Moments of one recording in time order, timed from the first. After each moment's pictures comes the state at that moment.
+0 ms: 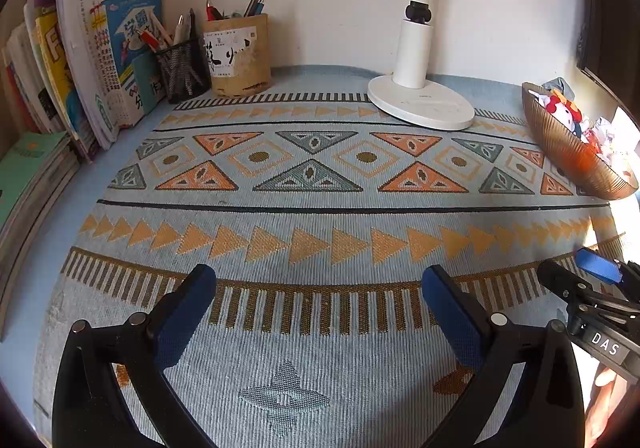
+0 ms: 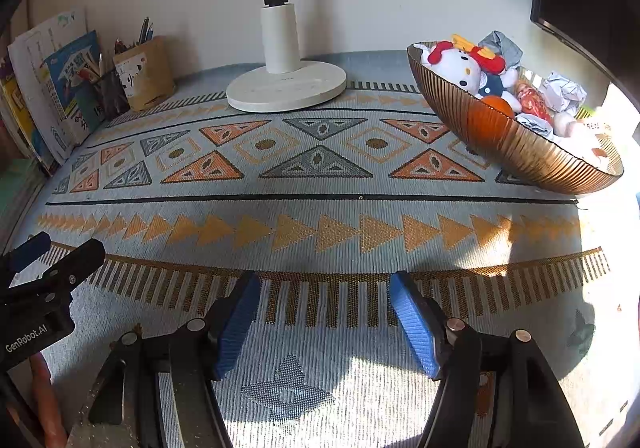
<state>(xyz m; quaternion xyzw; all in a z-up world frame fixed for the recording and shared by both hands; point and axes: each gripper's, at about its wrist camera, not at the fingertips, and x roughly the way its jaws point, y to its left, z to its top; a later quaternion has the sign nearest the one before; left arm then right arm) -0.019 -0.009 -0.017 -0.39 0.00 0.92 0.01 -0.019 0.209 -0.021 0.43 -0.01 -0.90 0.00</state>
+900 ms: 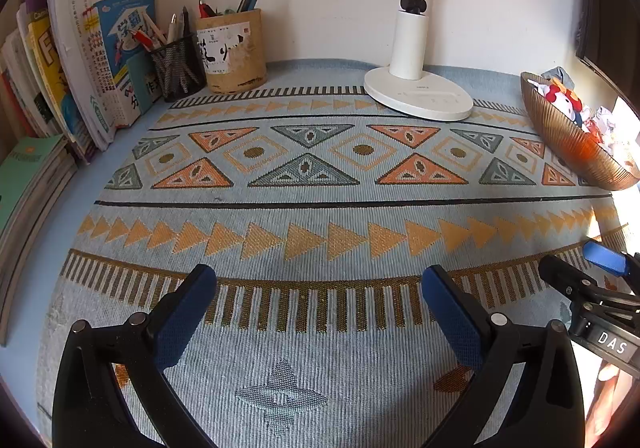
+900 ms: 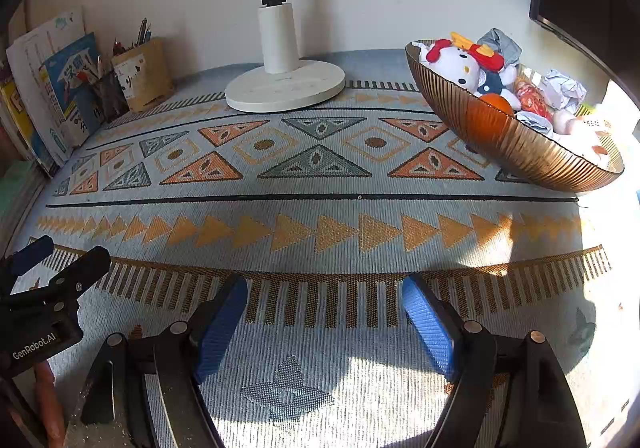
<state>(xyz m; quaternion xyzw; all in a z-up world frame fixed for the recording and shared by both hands) -0.022 -0.008 -0.020 -0.40 0.02 0.92 0.01 -0.019 0.213 -0.021 0.42 -0.02 -0.91 0.00</state>
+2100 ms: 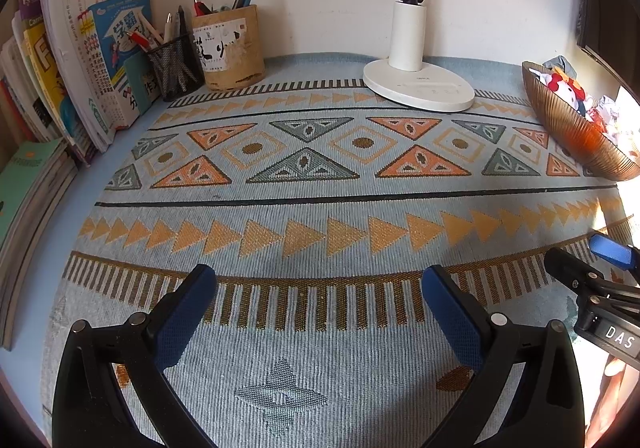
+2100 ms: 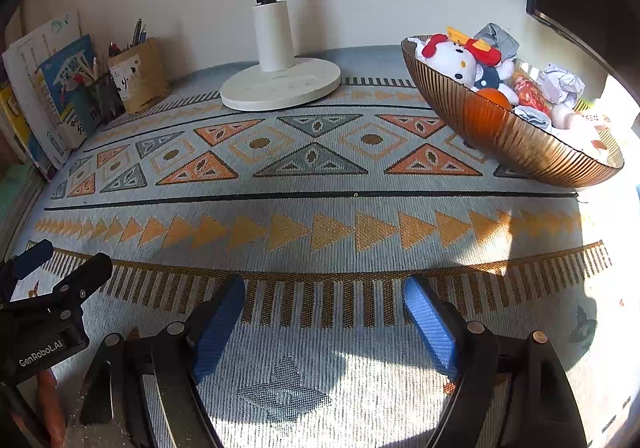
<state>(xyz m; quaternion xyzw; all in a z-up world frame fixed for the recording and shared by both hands) -0.026 -0.007 -0.023 -0.41 0.03 0.91 0.01 -0.021 0.216 -0.022 0.43 -0.02 -0.90 0.00</state>
